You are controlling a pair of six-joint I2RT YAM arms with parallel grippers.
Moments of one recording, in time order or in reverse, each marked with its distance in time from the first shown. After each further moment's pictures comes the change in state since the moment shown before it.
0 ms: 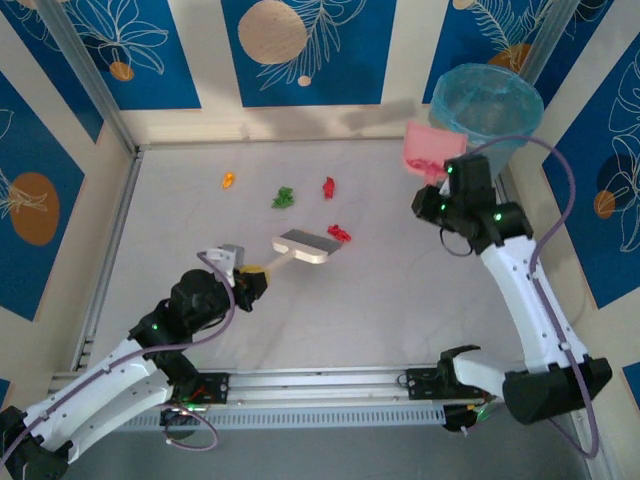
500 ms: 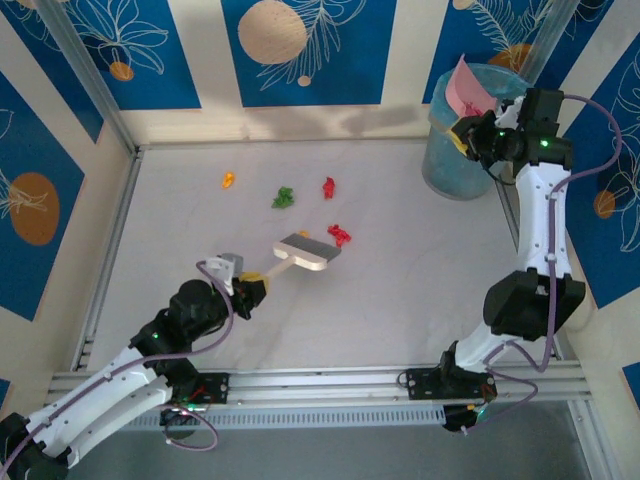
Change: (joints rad) left arm -0.003 -0.073 -0.098 0.048 0.008 0.016; right arm -0.407 0.443 0.449 0.120 -0.623 0.266
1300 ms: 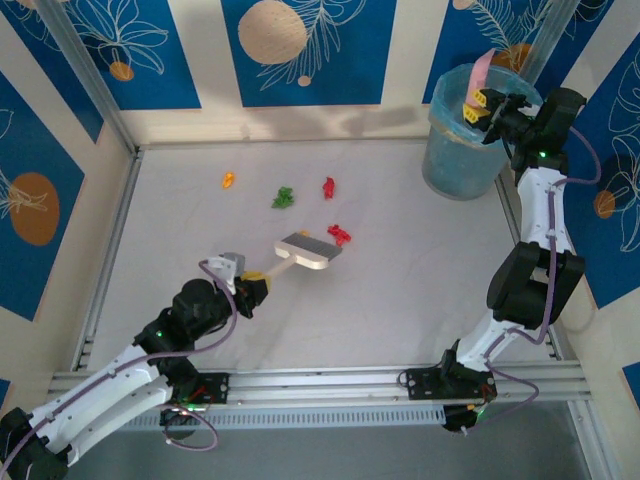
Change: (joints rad) left arm 0.000 0.035 -0.014 0.052 -0.003 -0.003; right arm -0.108 0.078 -0.193 0.820 -0.263 1.016
